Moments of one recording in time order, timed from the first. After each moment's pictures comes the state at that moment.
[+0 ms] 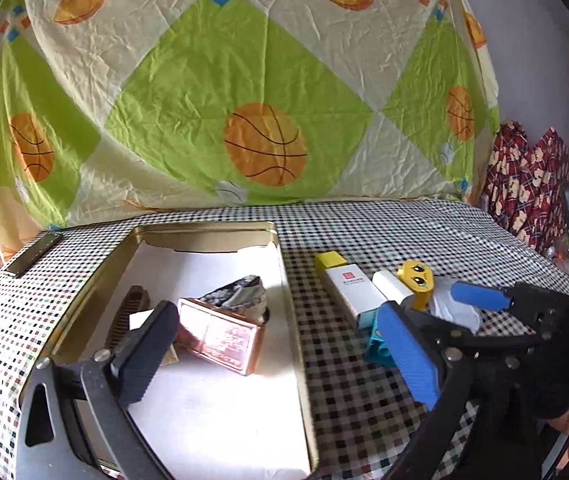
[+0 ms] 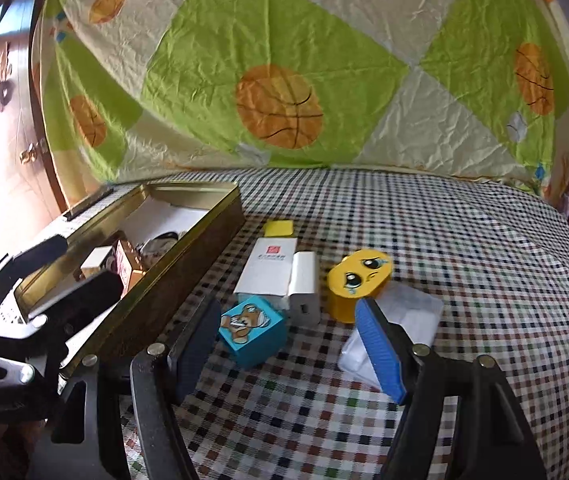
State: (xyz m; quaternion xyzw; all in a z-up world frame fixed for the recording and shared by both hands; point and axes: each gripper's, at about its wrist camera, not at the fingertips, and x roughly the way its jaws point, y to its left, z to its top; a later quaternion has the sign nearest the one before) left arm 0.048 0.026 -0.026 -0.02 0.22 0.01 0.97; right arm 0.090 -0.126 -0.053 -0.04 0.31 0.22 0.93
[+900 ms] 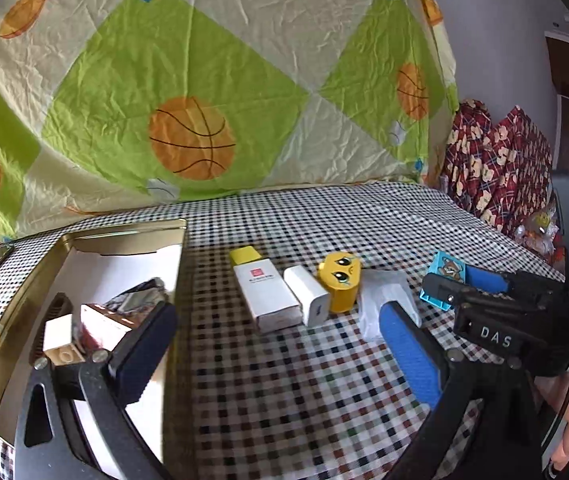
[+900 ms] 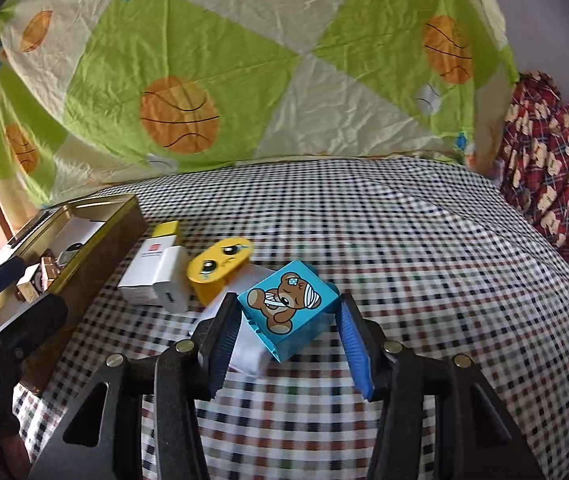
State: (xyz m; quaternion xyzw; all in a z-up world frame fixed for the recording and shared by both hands) left arm 0.067 -0.054 -0.030 0.00 0.25 -0.07 0.97; right arm 0.095 -0.240 -0.052 0.01 0.30 0.07 0.95
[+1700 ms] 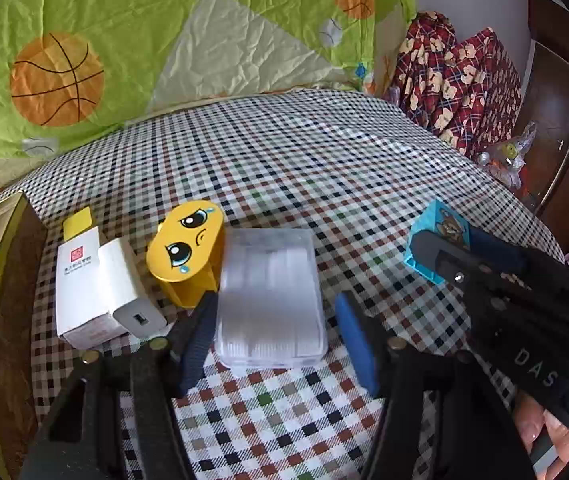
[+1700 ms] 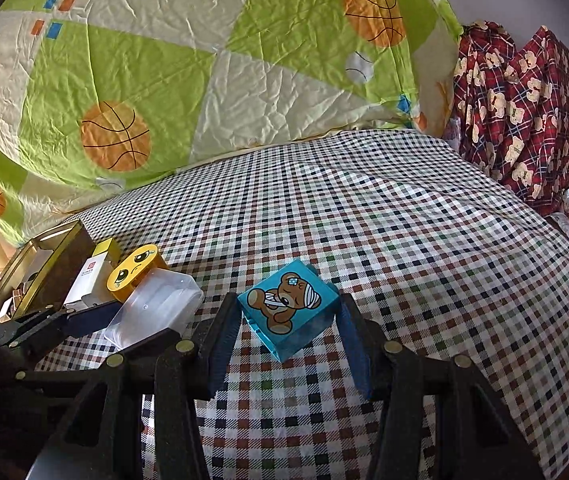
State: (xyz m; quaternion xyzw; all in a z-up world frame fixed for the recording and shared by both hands) left arm 0.140 -0.151 -0.067 0.04 0.40 -0.17 0.90; right arm 0.108 -0.299 -0.064 0.07 0.32 0.04 0.94
